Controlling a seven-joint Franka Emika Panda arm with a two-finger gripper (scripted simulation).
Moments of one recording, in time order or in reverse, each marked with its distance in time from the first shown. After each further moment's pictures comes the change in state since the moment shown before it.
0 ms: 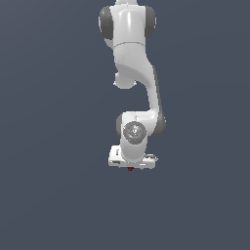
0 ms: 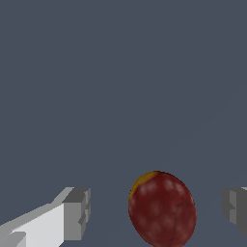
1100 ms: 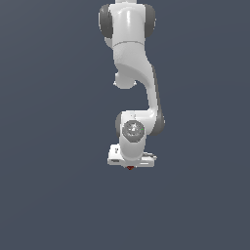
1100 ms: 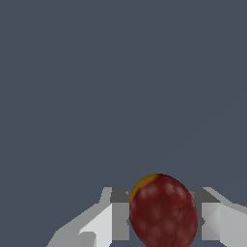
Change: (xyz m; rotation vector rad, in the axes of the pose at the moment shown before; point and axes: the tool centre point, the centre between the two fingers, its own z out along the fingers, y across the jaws) arm -0.005 0.004 0.001 0.000 0.002 0.000
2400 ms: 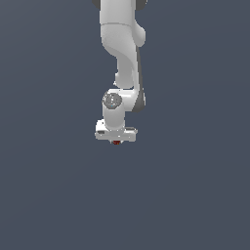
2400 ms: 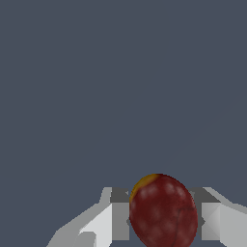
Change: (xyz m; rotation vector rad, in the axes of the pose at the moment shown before) arm -0.124 0.078 -0.005 0.000 0.000 0.000
